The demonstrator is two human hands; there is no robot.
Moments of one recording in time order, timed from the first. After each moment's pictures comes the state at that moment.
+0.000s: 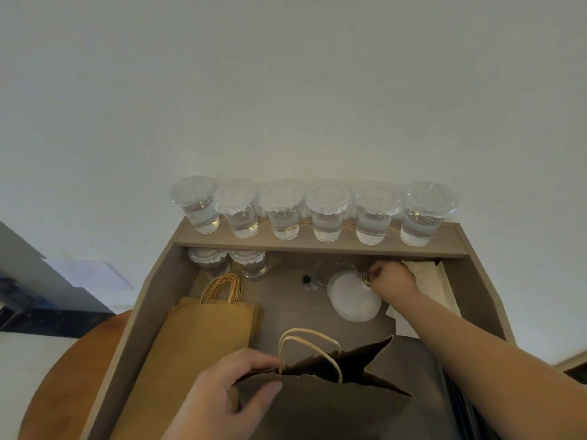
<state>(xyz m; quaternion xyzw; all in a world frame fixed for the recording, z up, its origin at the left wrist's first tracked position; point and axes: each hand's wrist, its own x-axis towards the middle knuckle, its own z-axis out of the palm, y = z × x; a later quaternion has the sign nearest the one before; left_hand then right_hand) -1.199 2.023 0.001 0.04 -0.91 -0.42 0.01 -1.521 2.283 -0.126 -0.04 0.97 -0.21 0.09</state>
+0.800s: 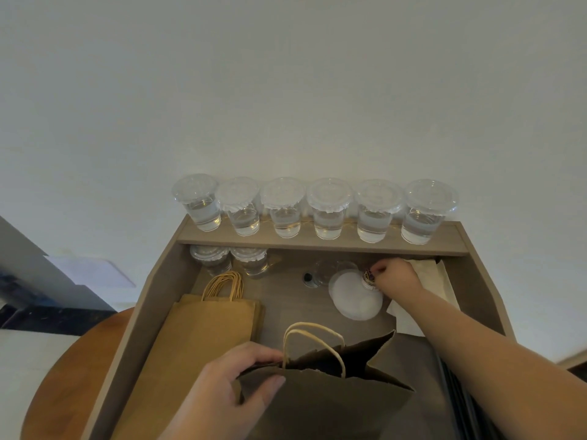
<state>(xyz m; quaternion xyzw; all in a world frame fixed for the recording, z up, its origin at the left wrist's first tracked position) -1.199 2.023 0.003 0.03 -0.90 -0.43 -0.01 -1.526 2.289 -0.128 -0.04 0.96 -0.27 0.11</state>
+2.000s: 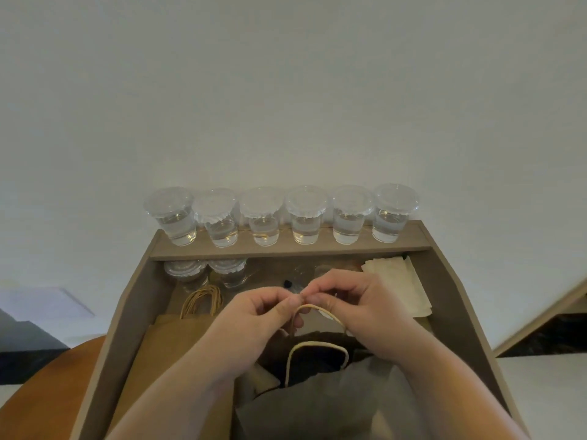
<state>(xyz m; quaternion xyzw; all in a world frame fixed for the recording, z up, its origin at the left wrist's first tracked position) -1.270 2.034 0.061 0.01 -0.81 -0.57 -0.11 -1.333 2.246 0.037 -0.28 0.78 -0.56 0.08</state>
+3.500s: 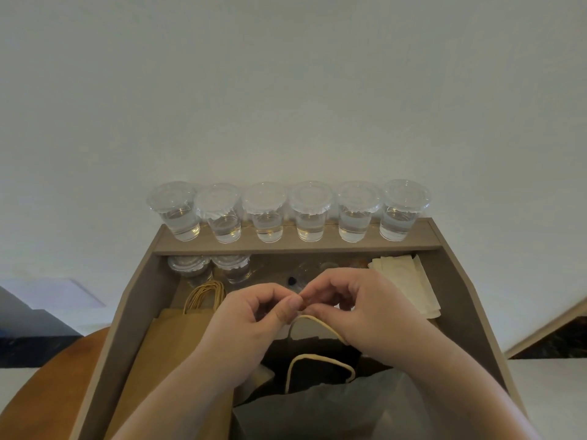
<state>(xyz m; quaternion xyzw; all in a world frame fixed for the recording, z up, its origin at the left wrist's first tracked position) -1.269 2.035 0.049 -0.01 -0.85 -0.52 -0.01 -1.334 2.249 0.055 -0.30 0.83 -0.46 0.10</state>
